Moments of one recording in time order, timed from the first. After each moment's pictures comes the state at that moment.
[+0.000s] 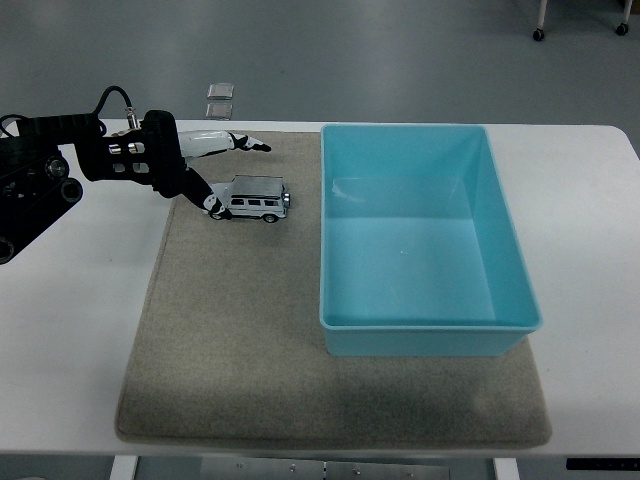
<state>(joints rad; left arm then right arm) -0.88 0.52 -0.67 -1.00 1.64 -0.41 -0.26 0.02 0.00 -0.01 0.11 -0.02 0.11 0.13</state>
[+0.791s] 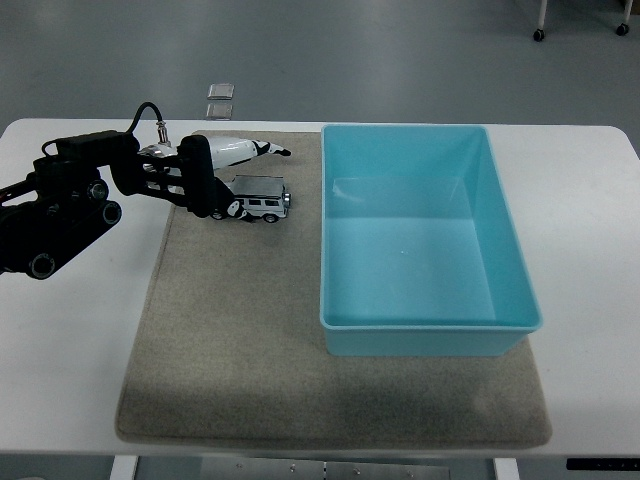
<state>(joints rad) -0.88 0.44 -0.60 -0.96 1.71 -0.24 -0.25 0.02 0.00 -0.01 0.11 -0.02 0.11 0.13</state>
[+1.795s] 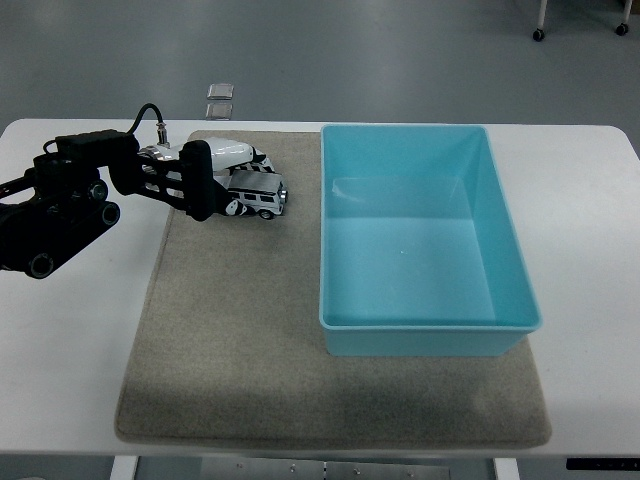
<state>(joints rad) -0.90 0.45 -0.57 -0.95 1.74 -0.24 -0.24 0.02 0.00 -0.01 0.11 -0.02 0.11 0.13</state>
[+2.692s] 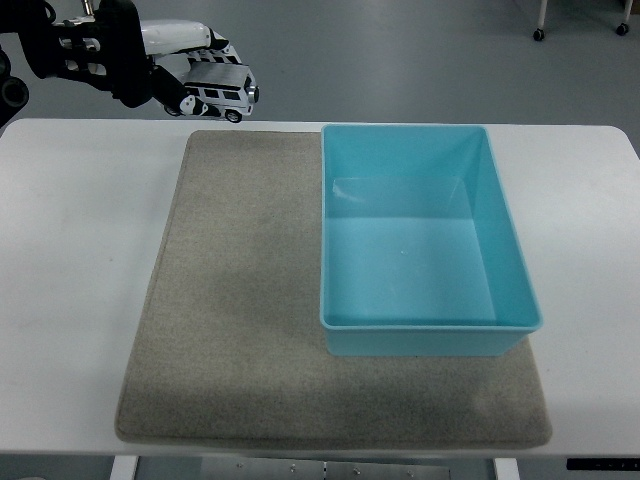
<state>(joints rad) -1.15 0.66 -0.61 -1.08 1.60 -0.44 -0.28 0.02 0.00 -0.01 0.11 -0.02 0.11 0.13</state>
